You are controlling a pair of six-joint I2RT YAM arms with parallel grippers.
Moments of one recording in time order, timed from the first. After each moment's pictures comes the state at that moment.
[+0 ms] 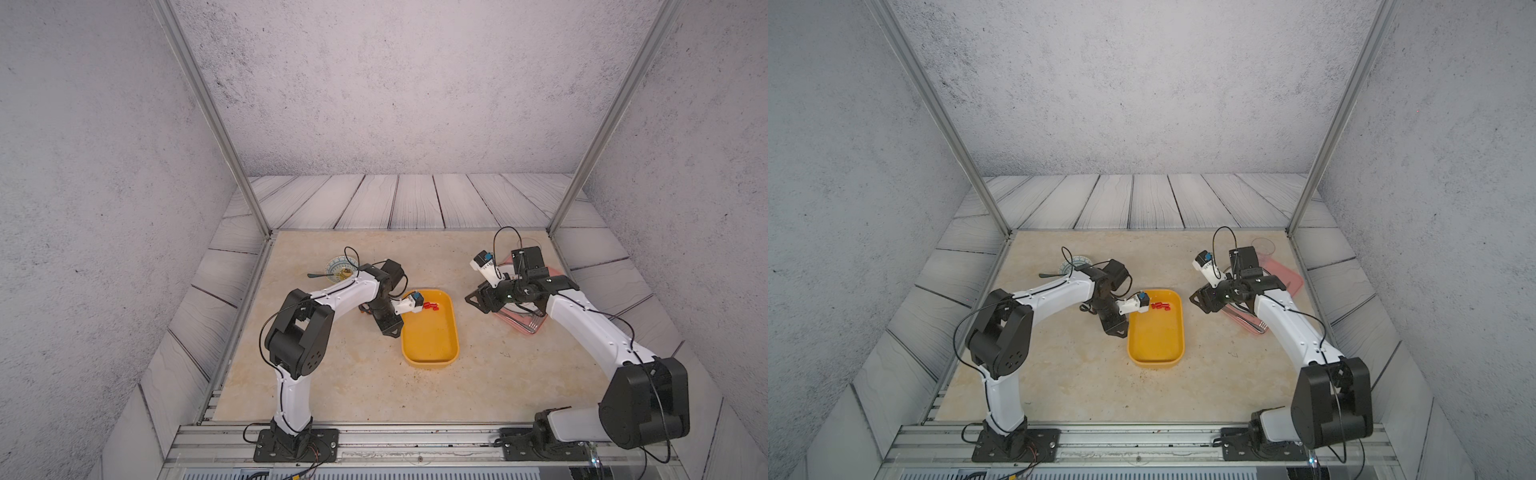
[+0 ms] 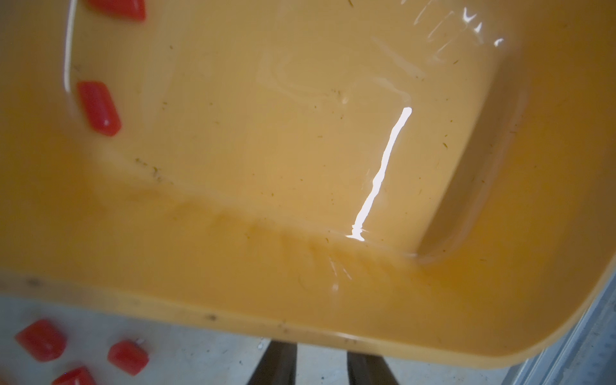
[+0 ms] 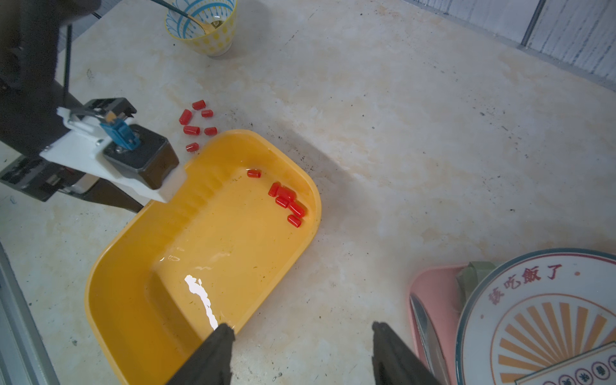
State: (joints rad) left arm -0.62 1.94 1.42 -0.97 0.34 0.56; right arm 0.20 1.39 1.08 -0.63 -0.50 -0.38
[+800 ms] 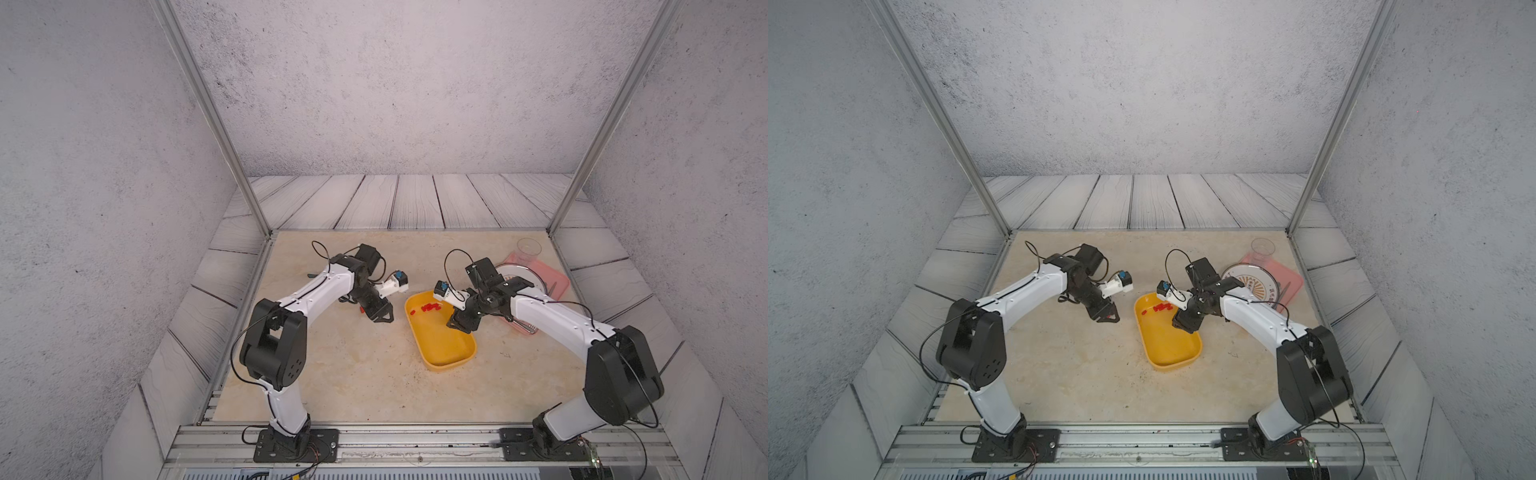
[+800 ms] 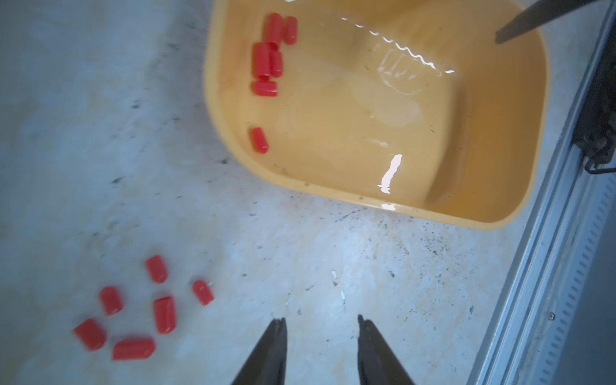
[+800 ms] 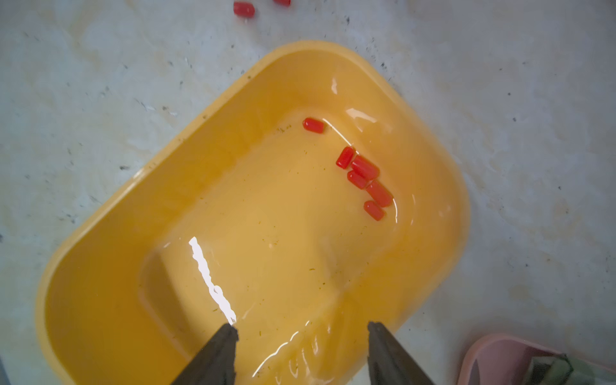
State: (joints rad) left arm -0.43 1.78 1.41 -0.97 0.46 0.55; right arm 0.48 1.57 1.11 -0.69 -0.26 -0.66
